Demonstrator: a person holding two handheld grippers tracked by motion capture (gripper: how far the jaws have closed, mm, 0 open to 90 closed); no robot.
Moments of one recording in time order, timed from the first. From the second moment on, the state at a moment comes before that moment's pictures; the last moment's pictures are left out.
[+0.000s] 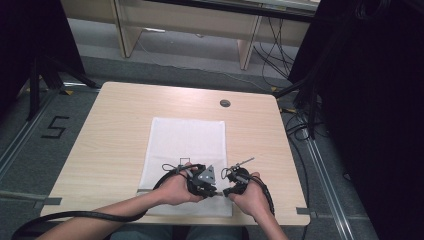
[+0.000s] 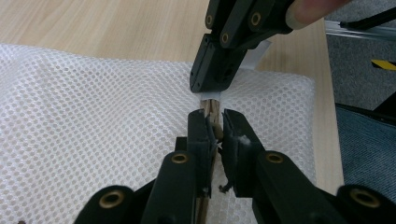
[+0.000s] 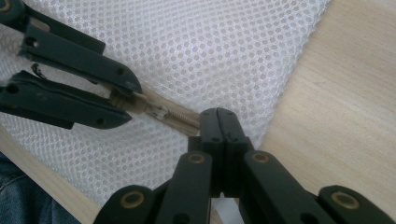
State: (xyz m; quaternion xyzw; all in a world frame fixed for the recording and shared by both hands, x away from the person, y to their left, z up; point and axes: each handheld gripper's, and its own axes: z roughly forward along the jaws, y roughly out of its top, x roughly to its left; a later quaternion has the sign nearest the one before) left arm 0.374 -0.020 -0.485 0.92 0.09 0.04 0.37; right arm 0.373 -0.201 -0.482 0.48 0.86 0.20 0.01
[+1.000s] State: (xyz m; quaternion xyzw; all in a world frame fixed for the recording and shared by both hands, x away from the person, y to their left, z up) left arm 0.374 -0.012 -0.481 0.92 0.09 0.04 0.38; right arm 0.372 -0.200 -0.482 0.48 0.86 0.20 0.02
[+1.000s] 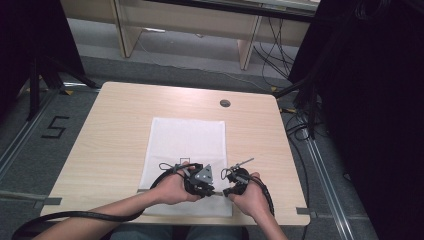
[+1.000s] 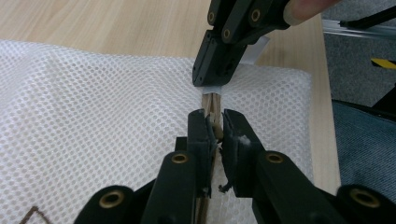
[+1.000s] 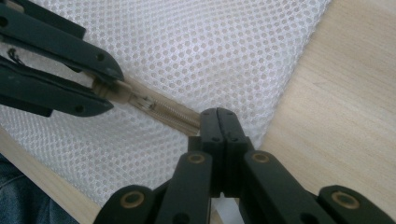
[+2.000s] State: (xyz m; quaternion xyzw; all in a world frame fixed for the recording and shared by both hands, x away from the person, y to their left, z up) left arm 0.372 -0.004 -0.479 0.92 0.09 0.04 0.38; right arm 0.371 -0.201 -0.482 0.48 0.86 0.20 0.01
